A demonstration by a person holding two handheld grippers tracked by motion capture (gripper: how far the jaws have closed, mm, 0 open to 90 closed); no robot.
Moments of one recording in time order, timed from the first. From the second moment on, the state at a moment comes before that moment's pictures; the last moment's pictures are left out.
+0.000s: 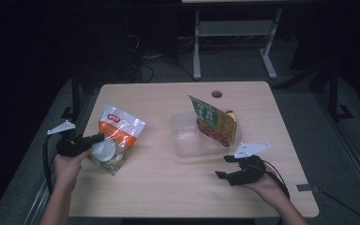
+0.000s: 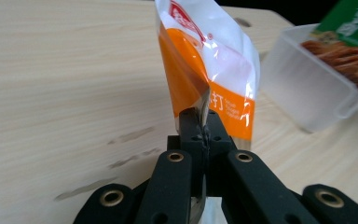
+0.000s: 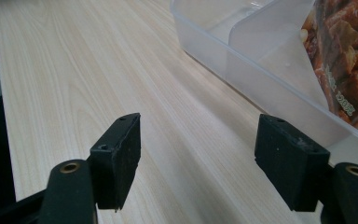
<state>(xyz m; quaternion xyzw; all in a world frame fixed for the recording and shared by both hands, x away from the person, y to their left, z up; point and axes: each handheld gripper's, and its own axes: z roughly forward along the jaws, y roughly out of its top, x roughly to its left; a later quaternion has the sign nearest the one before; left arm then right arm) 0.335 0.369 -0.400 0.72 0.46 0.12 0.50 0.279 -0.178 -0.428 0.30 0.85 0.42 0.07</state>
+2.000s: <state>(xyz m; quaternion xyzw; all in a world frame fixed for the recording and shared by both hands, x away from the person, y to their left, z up) 0.298 0.236 -0.372 0.74 0.28 -0.04 0.61 0.313 -0.103 -0.383 0.16 0.78 0.60 -0.06</state>
